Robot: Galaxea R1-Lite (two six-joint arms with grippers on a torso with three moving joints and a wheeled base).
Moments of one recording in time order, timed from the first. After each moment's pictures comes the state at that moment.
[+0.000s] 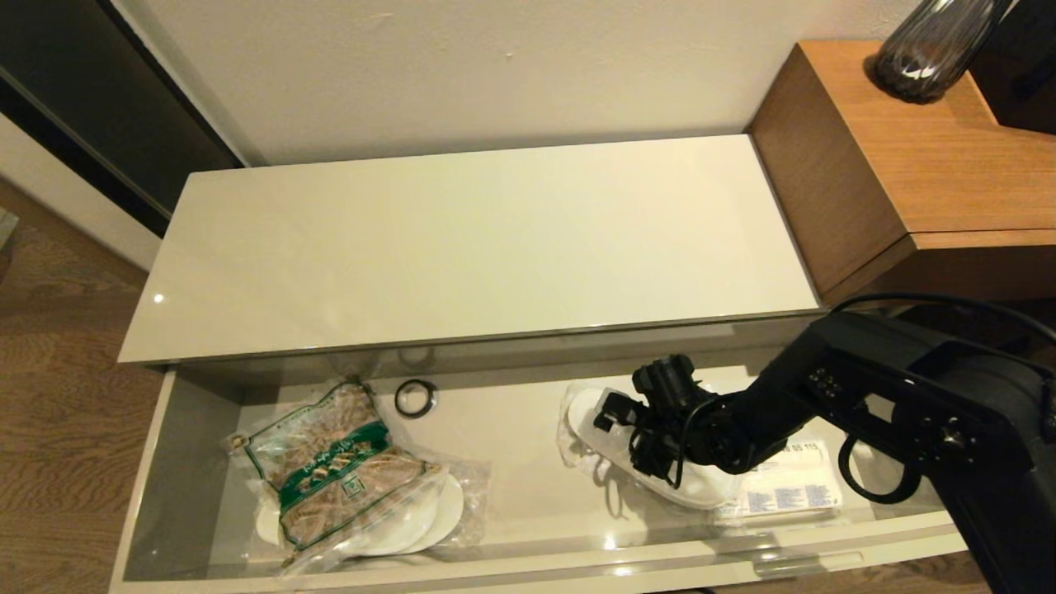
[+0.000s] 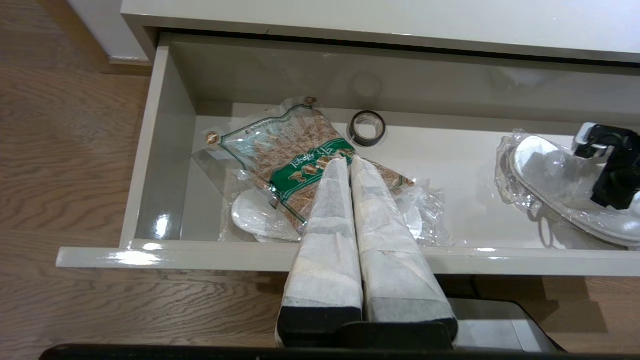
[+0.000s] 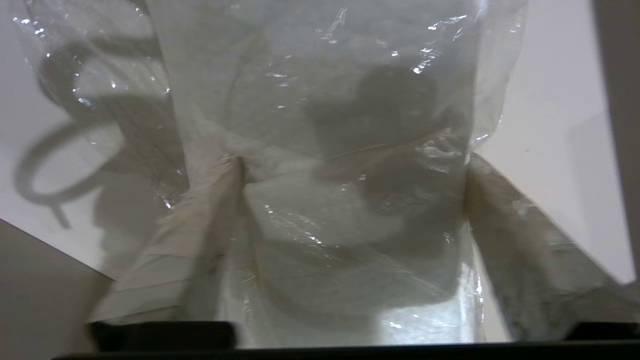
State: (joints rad) left arm 0.00 0.00 0.00 -0.05 0.00 -0.11; right arm 0.43 2.48 -1.23 -0.39 -0.26 -0.73
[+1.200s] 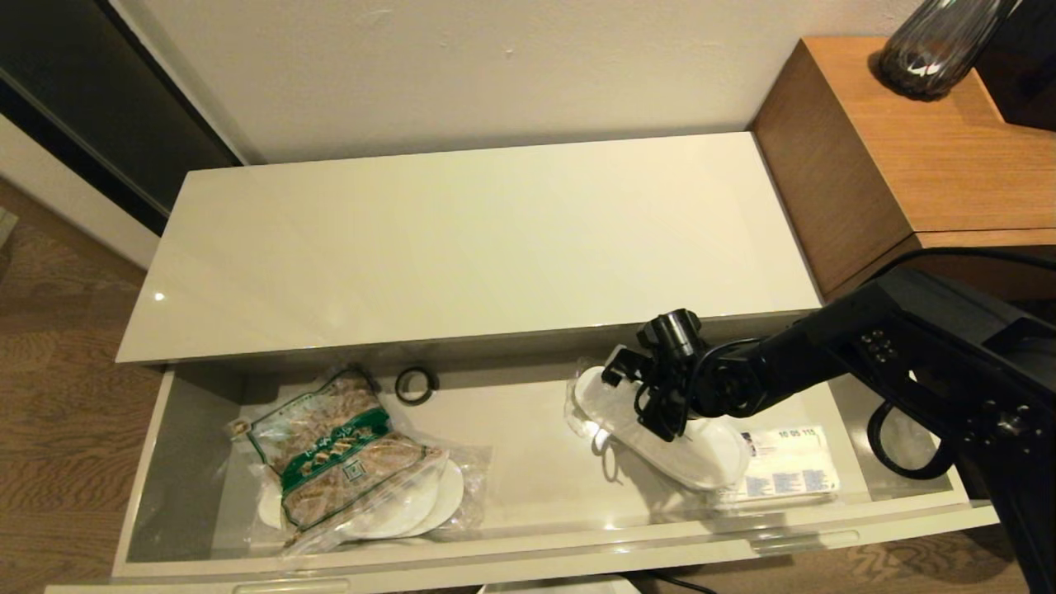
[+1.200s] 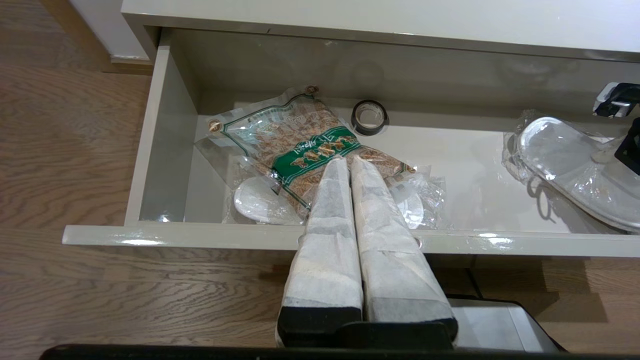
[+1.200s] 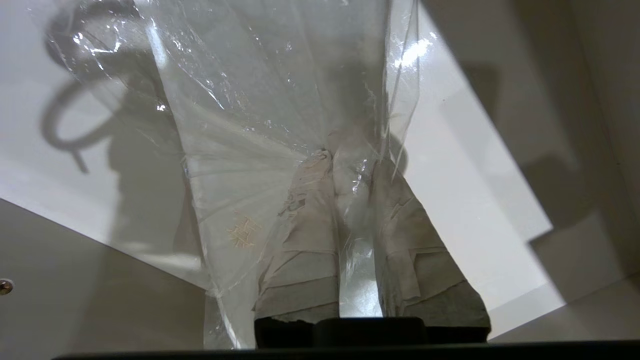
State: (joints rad) left arm 0.00 0.00 0.00 -0.05 0.00 -0.11; right arm 0.43 2.36 -1.39 -0.10 -0.30 -0.64
